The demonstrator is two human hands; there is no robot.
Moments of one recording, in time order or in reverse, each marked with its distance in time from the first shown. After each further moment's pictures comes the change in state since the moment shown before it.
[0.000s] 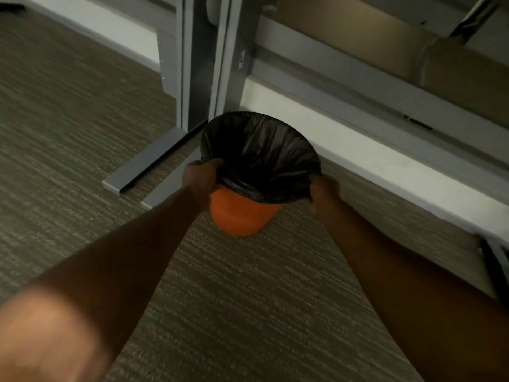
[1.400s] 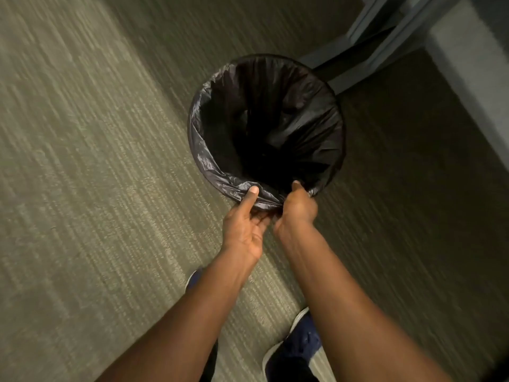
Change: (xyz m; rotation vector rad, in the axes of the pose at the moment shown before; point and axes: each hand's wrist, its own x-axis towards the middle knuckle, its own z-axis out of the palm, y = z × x) left_hand -0.375 -0.015 -0.202 -0.890 0.490 -0.426; right_hand -0.437 0.080 0.095 0.011 -0.135 0.459
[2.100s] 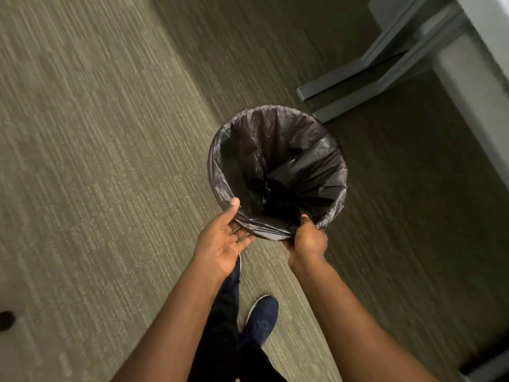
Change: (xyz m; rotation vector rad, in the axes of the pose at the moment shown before) left_hand -0.168 0.094 -0.060 0.109 0.035 -0.057; right_hand -0.146 0.010 -0.080 -0.258 0.022 0.013
